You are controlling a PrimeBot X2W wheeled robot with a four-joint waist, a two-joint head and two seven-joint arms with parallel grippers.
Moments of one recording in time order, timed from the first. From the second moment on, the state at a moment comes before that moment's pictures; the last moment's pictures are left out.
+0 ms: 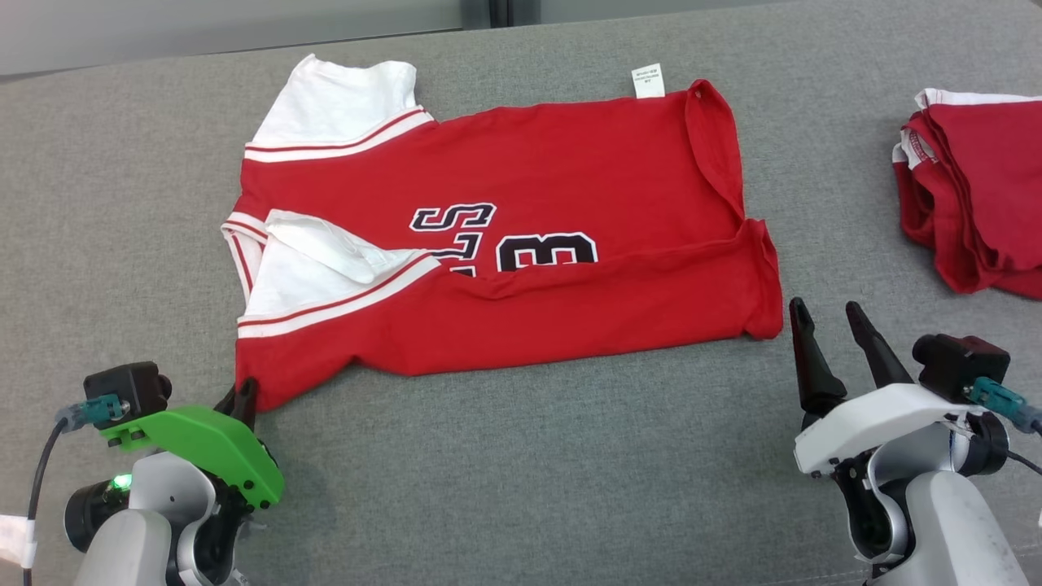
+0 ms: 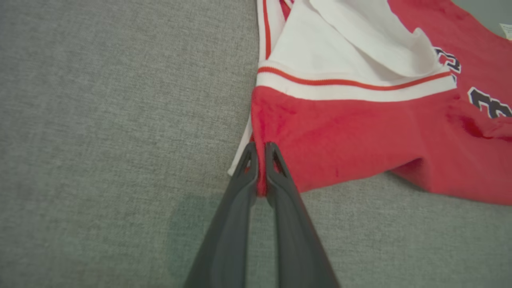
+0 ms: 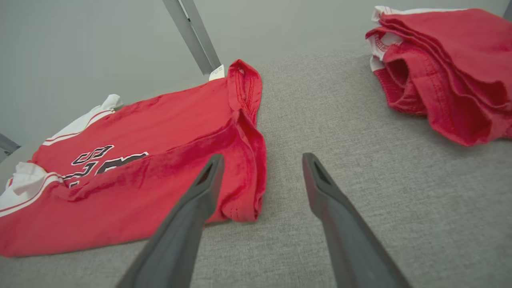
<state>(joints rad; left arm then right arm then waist) -0.20 0.23 -0.11 0.25 -0.62 0.06 0.33 -0.15 -0.05 -0.04 0.17 0.33 0.13 -0.03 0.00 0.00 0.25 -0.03</state>
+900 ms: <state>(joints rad) -0.18 0.24 -0.11 0.12 -0.62 0.06 0.29 -0.39 -0.05 0.00 0.62 0.32 0.13 0.06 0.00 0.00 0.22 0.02</state>
